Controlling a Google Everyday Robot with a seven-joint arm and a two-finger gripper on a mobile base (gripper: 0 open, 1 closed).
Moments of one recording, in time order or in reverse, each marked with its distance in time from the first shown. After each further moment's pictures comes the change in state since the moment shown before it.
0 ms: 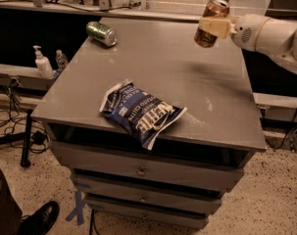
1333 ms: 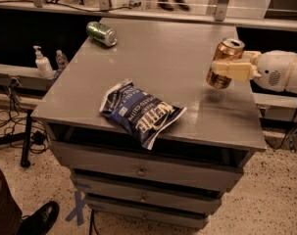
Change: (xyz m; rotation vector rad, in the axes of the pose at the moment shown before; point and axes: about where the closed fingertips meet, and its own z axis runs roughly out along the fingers) arm 0.064 0.069 -0.105 -0.150 0.126 -0.076
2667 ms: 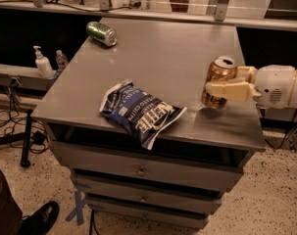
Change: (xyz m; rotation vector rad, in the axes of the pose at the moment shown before) arm 0.024 0.060 -0.011 -0.127 0.072 -0.048
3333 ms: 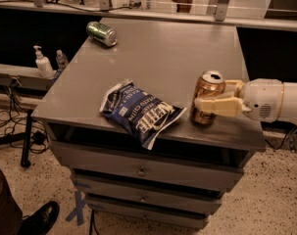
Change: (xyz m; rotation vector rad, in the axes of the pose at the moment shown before) arm 0.020 0.041 0.014 -0.090 0.004 0.023
